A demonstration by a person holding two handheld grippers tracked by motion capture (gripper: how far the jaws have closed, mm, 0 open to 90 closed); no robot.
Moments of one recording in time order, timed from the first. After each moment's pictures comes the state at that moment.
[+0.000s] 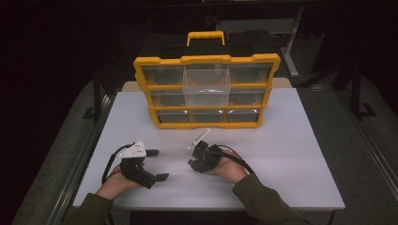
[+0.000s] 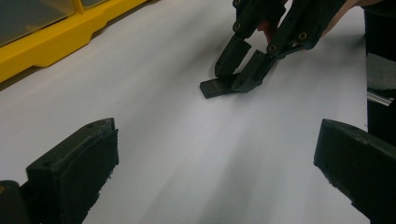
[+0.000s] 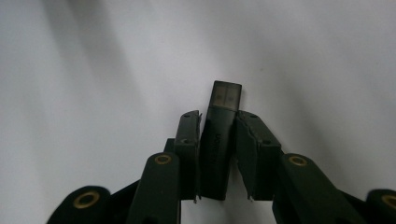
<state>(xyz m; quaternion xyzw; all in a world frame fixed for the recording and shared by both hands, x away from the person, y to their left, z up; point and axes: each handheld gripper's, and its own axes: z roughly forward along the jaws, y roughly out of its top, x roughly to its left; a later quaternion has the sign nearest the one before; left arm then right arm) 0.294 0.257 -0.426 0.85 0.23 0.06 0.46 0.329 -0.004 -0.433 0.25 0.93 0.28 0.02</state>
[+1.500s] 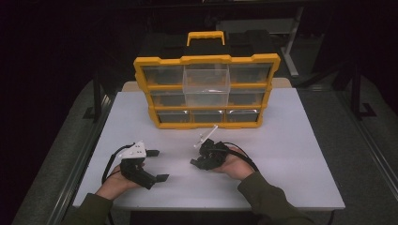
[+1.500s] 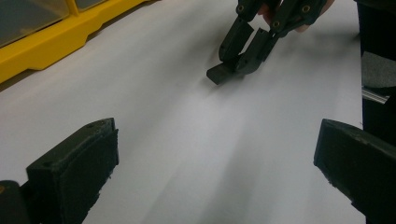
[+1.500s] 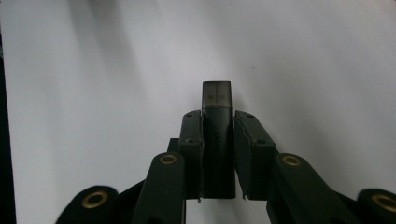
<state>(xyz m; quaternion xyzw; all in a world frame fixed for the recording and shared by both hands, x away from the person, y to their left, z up) 0.293 0.256 -0.426 0.85 0.22 0.05 0.47 0.333 -0.024 -0.424 0.21 0.93 0.30 0.01</state>
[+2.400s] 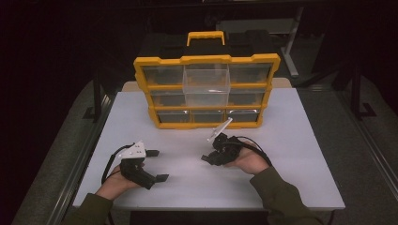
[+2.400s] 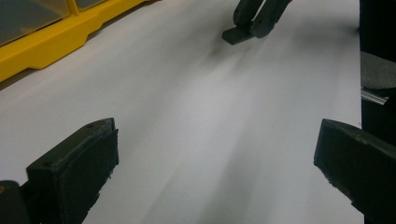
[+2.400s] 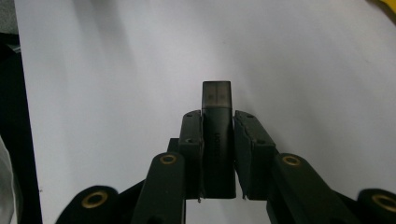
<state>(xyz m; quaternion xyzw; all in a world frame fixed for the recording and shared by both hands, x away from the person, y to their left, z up) 0.292 0.256 -0.426 0.85 0.23 0.05 0.47 0.339 -0.062 -0.405 0.23 0.93 0.29 -0.01</state>
